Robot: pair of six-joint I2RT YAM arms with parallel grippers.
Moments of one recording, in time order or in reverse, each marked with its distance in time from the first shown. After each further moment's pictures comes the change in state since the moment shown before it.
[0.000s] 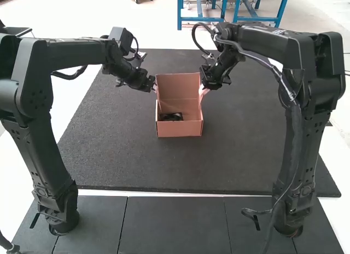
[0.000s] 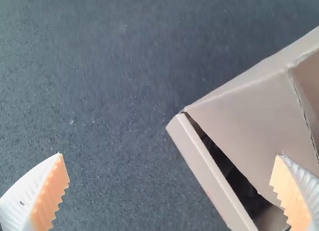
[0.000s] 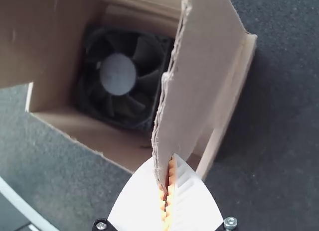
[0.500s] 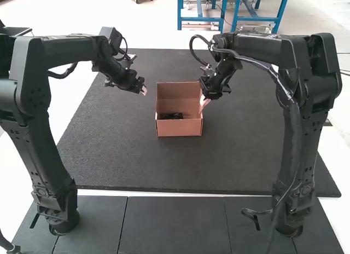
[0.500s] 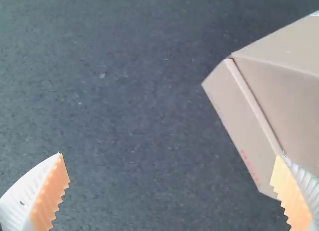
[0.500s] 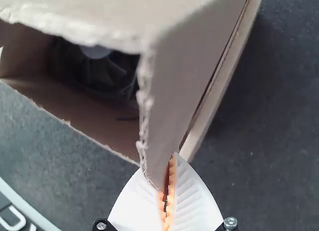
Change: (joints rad) left arm 0.098 0.000 0.030 -0.128 0.005 0.056; right arm 0.011 0.021 -0.074 -0.003 0.034 -0.046
